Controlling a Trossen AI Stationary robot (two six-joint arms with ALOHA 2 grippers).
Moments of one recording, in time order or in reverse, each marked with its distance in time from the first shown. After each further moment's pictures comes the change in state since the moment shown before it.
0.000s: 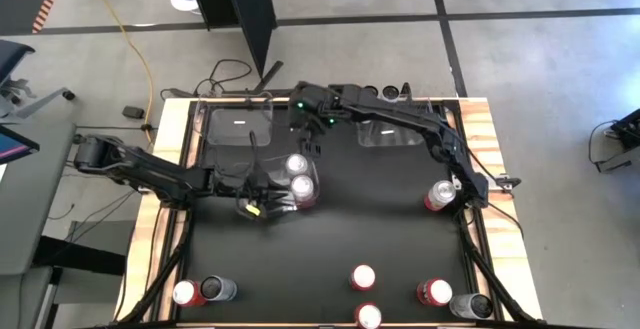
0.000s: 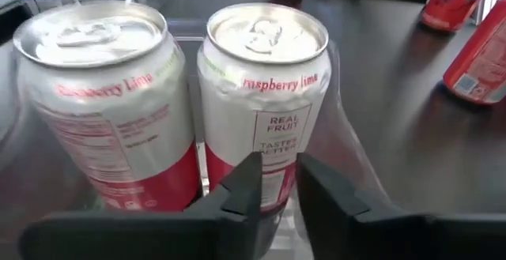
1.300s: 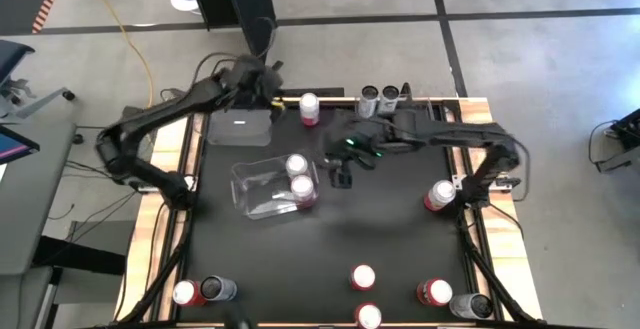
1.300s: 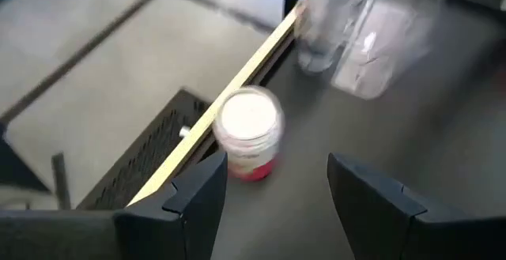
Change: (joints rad) left arm 0.691 0.266 1.035 -1.086 0.144 0.211; right arm 0.257 -0.492 -0.518 0.211 0.150 0.114
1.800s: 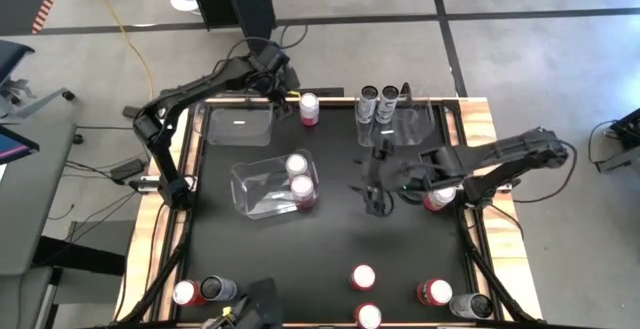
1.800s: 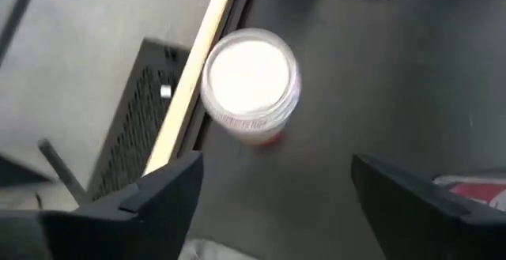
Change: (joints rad) left arm 0.061 0.314 0.289 -0.274 0.117 0.339; right arm 0.233 -0.367 -0.571 0.219 0.270 0.268
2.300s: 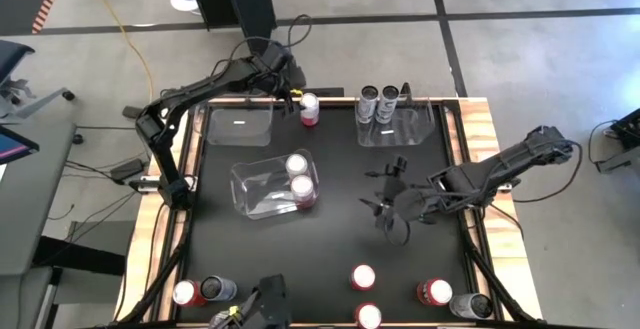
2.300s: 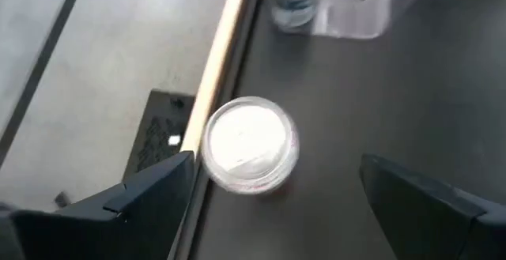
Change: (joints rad) left arm -0.016 0.016 0.001 0.126 0.021 0.036; right arm 0.165 -0.067 -0.166 0.081 0.193 0.135
